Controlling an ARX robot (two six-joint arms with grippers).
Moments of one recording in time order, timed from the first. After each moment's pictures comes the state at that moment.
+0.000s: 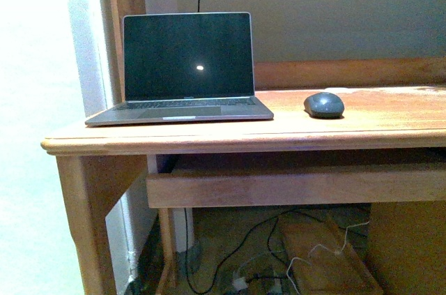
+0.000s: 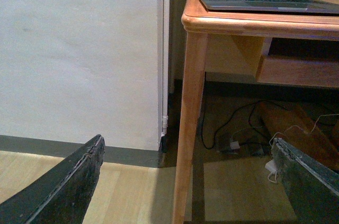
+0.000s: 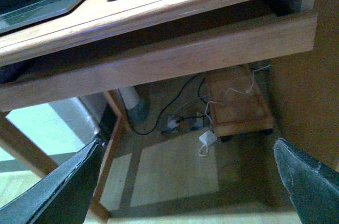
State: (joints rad) left arm -0.01 0.00 0.01 0.00 0.00 -0.01; right arm 0.01 0.90 0.19 0.61 -0.20 0.25
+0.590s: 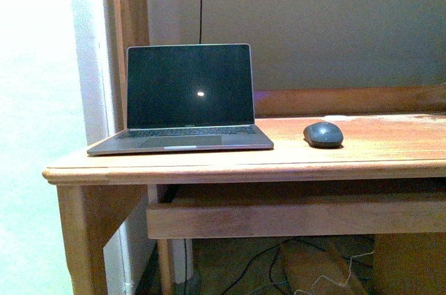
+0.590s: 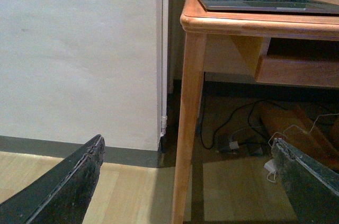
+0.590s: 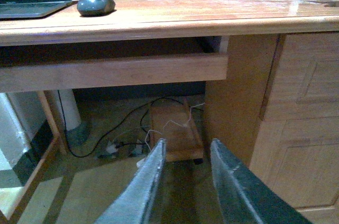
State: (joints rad) left arm -0.01 0.00 0.01 0.00 0.00 -0.01; right arm 0.00 0.01 0.01 0.00 0.00 0.02
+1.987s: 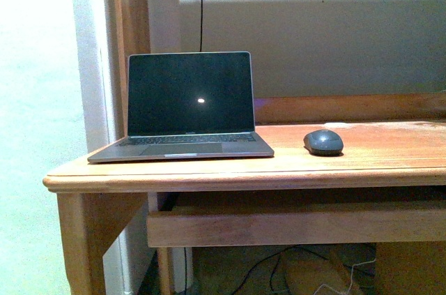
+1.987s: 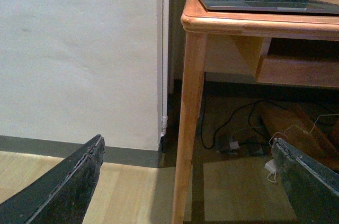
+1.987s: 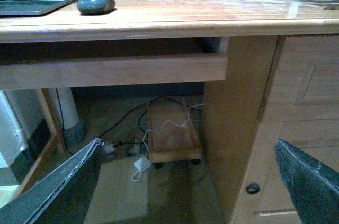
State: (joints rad) left arm -0.01 0.00 0.01 0.00 0.00 -0.01; right arm 0.00 0.01 0.01 0.00 0.00 0.00
